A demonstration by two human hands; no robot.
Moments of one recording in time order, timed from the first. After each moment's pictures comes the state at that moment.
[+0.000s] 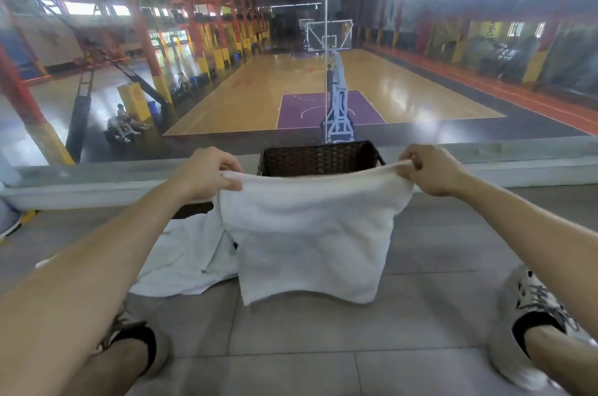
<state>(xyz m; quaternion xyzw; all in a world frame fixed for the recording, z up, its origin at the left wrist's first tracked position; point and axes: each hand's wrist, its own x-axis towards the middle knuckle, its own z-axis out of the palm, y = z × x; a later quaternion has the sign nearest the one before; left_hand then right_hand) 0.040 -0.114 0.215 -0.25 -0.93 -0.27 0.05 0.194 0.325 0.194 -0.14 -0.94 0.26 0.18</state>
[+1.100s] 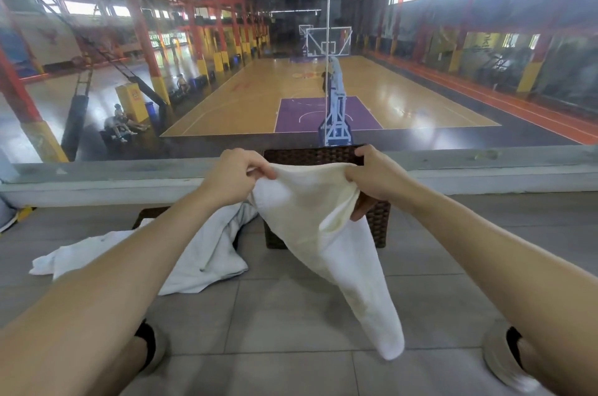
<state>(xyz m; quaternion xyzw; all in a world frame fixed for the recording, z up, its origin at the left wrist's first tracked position) 0.076 -0.076 0.201 -0.32 -0.89 -0.31 0.11 0.221 0.183 0.235 -0.14 -0.87 0.48 0.04</state>
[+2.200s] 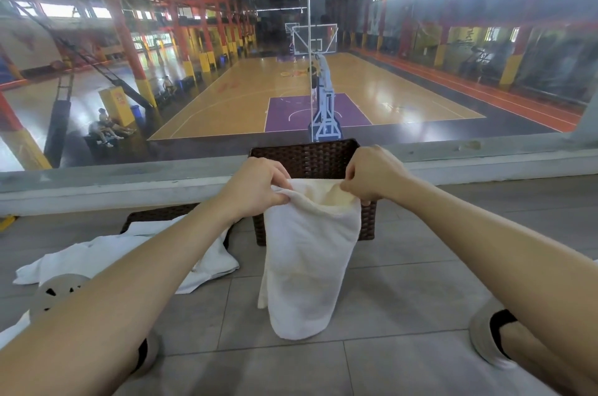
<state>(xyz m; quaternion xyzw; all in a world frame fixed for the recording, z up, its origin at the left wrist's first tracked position) 0.109 -0.027 0.188 -0.41 -0.87 -0.25 0.05 0.212 0.218 0.216 -0.10 -0.99 0.06 0.10</state>
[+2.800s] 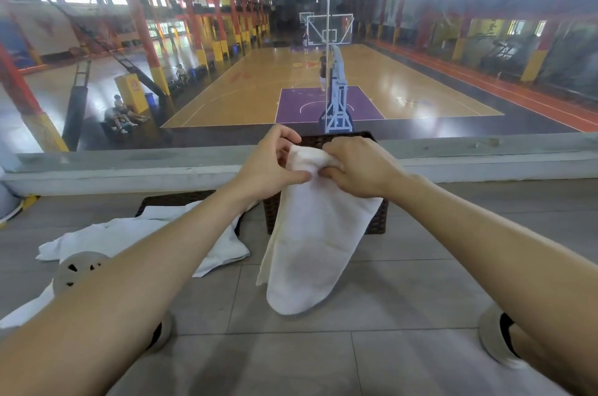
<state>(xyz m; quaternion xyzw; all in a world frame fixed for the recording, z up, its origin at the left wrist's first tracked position) 0.120 -0.031 0.192 -0.33 -0.80 -0.50 -0.01 0.204 0.182 0.217 0.11 -0.97 0.08 0.18</state>
